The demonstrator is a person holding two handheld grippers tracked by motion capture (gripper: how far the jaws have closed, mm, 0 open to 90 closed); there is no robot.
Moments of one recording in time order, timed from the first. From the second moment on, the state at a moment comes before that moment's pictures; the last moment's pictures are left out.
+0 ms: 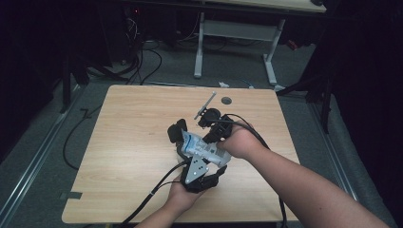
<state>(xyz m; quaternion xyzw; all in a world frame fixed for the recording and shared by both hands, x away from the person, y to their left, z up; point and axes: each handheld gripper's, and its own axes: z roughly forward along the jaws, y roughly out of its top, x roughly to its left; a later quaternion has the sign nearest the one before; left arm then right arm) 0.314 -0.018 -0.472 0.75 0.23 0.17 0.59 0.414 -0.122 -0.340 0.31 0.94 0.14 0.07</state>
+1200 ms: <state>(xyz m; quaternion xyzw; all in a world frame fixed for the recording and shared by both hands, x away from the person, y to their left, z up) 0.313 -0.018 -0.472 0.75 0.23 0.17 0.59 0.414 -0.123 -0.341 0.31 0.94 0.14 0.07</state>
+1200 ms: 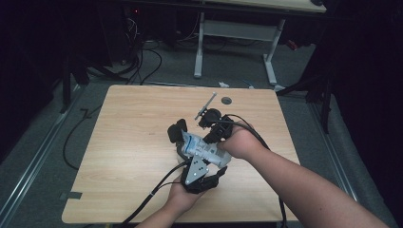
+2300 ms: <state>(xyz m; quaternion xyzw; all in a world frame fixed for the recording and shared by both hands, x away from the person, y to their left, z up) 0.311 -0.017 -0.477 0.76 0.22 0.18 0.59 0.410 -0.125 -0.343 0.31 0.94 0.15 0.07</state>
